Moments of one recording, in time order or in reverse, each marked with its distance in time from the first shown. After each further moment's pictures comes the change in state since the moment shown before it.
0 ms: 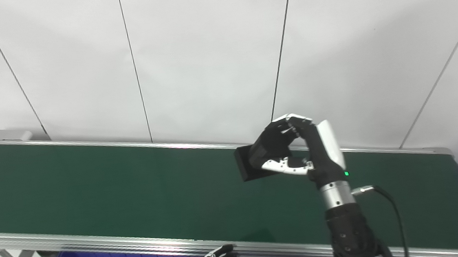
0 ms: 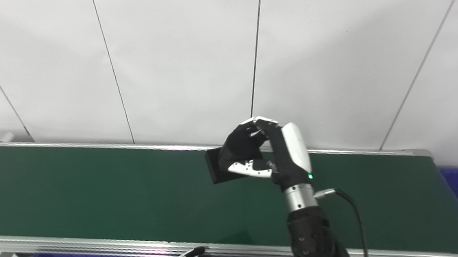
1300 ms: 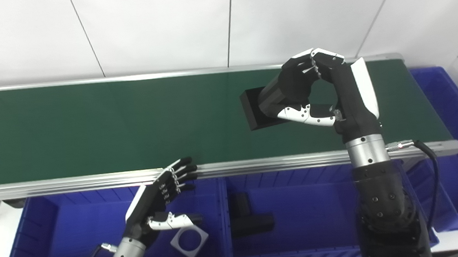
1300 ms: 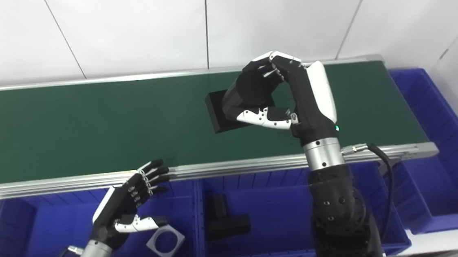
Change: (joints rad) left arm 0.038 0.042 0.018 -0.244 -0.045 0.161 -0.003; right arm 0.330 -0.032 -0.089 -0.523 -0.029 0.242 0.153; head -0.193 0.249
